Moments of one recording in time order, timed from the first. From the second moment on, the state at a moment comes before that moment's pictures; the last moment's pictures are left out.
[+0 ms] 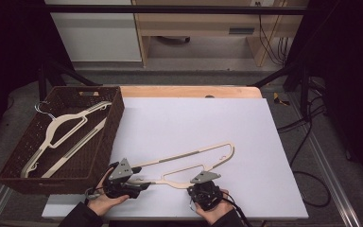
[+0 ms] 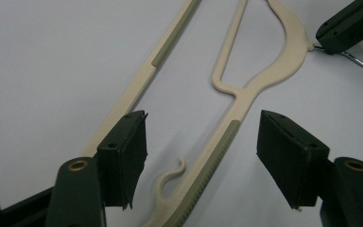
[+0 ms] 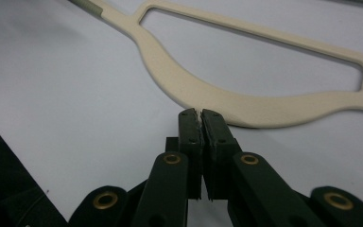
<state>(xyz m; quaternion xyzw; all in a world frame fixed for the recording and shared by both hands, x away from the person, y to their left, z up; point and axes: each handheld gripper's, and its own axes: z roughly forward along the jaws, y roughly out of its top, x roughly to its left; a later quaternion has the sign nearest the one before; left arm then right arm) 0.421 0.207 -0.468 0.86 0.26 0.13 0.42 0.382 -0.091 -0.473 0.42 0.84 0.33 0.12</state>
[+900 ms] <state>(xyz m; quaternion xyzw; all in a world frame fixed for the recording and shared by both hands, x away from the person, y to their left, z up) 0.420 0.182 -0.461 0.86 0.25 0.13 0.42 0.388 -0.116 -0.459 0.47 0.80 0.34 0.13</state>
